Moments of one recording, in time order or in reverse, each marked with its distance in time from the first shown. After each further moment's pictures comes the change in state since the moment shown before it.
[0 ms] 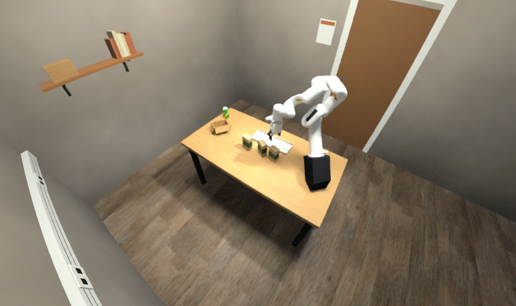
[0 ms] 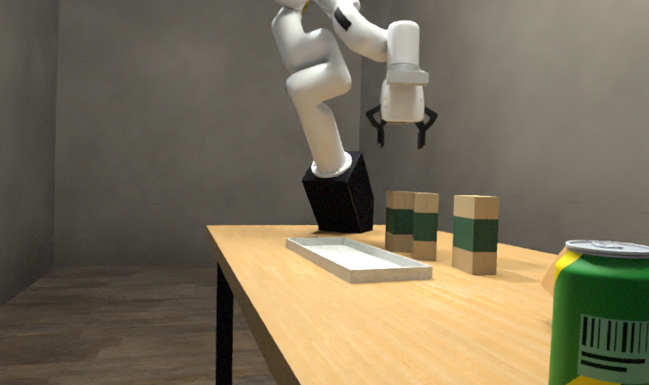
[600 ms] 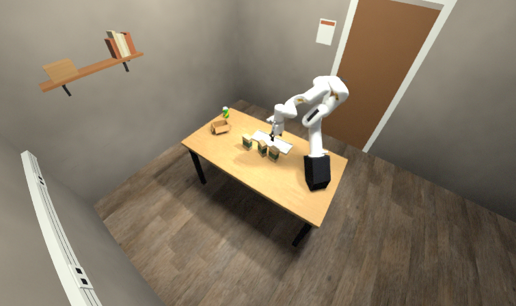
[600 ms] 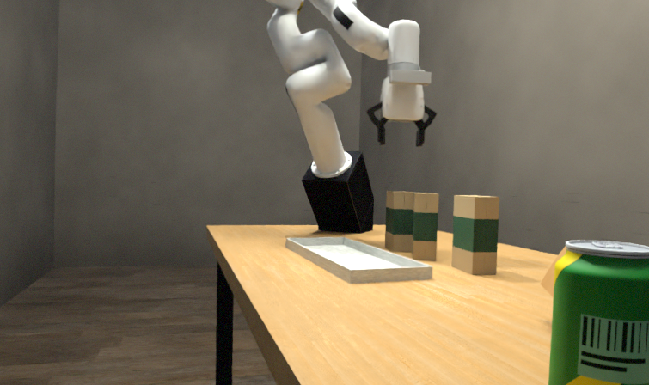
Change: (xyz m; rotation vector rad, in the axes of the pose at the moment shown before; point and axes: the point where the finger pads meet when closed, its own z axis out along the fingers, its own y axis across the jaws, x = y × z) arm -0.021 -0.003 -0.008 -0.004 -0.017 -0.088
